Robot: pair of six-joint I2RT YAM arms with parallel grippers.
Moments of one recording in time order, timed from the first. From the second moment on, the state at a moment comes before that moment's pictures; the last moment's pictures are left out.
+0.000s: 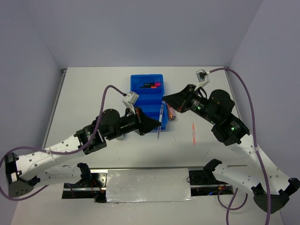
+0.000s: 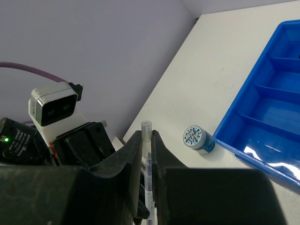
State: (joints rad) left arm -1.04 1.01 0.95 -0.01 0.01 -0.77; right arm 0.62 0.87 1.10 -0.25 -0.21 0.73
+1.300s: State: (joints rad) left arm -0.99 1.02 0.94 0.00 0.06 -0.77; right arm 0.60 0.87 1.05 -0.22 -0.26 0.75
